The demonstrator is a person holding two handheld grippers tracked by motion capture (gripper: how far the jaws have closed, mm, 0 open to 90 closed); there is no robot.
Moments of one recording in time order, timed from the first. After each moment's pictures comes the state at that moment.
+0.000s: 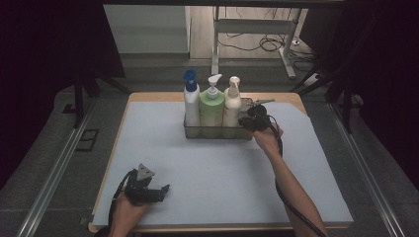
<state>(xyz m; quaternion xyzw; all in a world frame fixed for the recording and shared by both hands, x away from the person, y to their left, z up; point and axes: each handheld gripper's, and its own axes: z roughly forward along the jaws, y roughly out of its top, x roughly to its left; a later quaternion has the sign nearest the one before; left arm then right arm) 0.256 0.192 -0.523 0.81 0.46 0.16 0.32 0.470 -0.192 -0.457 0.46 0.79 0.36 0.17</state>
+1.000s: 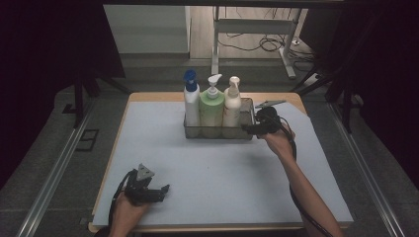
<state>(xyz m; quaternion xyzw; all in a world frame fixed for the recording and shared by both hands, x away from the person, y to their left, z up) 0.256 0.192 -0.523 0.81 0.46 0.16 0.33 0.444 -0.216 -0.433 0.42 0.81 0.37 0.17</state>
